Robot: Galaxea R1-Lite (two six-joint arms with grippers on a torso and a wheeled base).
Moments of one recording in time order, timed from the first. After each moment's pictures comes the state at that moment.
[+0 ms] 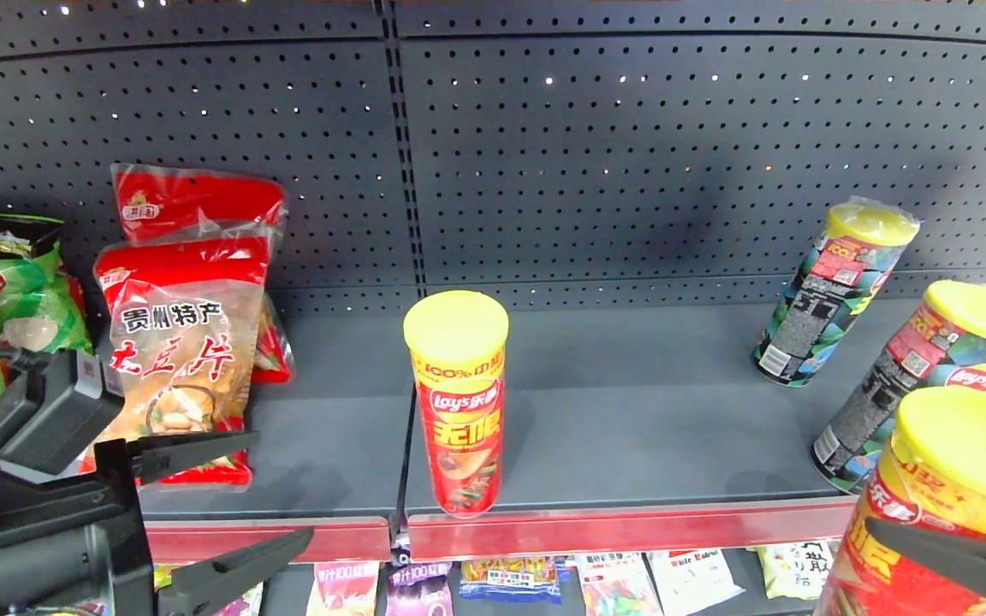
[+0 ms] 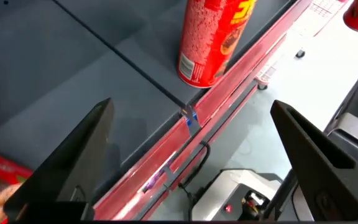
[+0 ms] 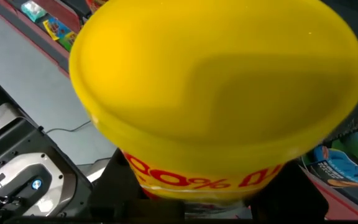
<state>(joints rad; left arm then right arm) -0.31 1.12 -0.39 -0.32 -0.49 0.16 0.41 0.90 -0.53 0.04 0.26 -0.15</state>
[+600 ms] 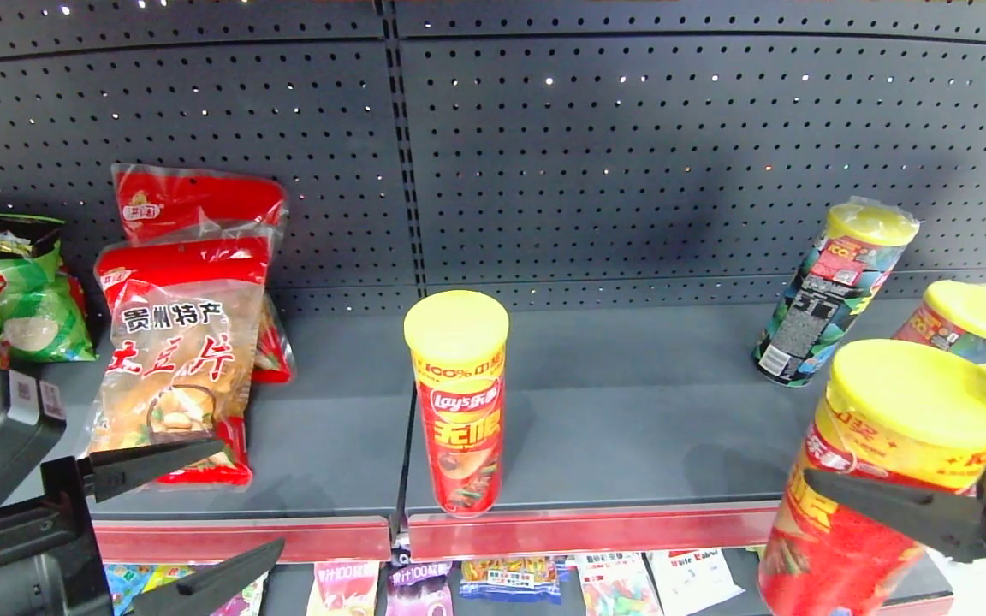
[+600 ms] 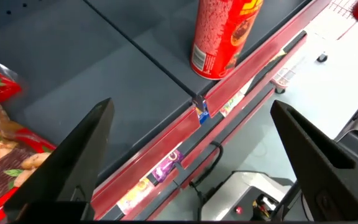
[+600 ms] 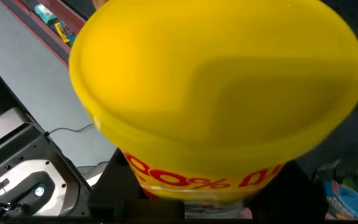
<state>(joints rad) -0.31 1.02 -0.37 -0.28 -0.42 0.16 0.49 1.04 -0.59 -0.10 0.26 -0.15</state>
